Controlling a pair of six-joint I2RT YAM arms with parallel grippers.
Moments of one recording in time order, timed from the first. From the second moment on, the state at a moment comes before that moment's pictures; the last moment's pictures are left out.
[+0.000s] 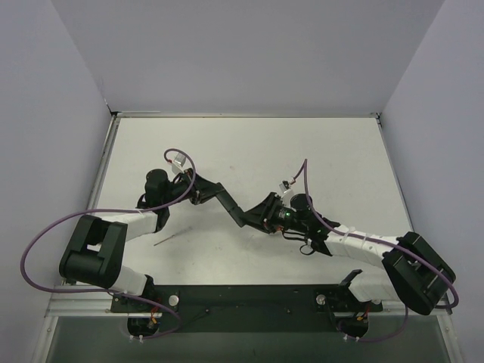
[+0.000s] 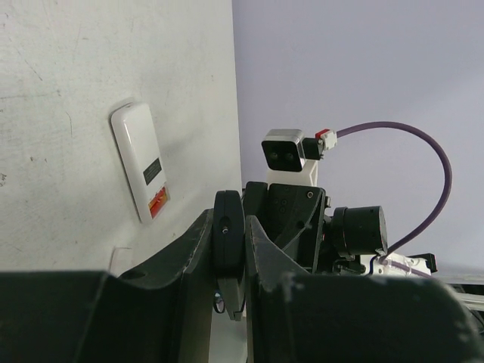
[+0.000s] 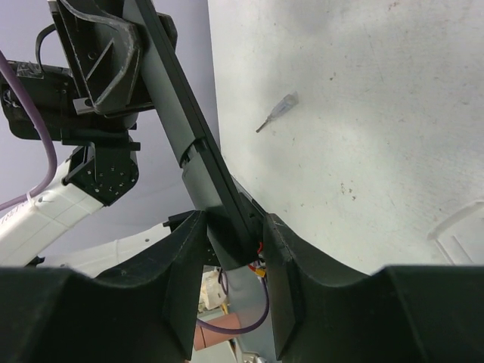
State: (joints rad) left arm -0.26 1.47 0.51 0.76 0.77 -1.29; right arm 0.72 1.28 0.40 0.56 -0.33 1.33
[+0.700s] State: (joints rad) left arm -0.25 1.47 0.52 0.76 0.76 -1.30; right arm 0.72 1.19 0.37 0.50 -0.31 1.32
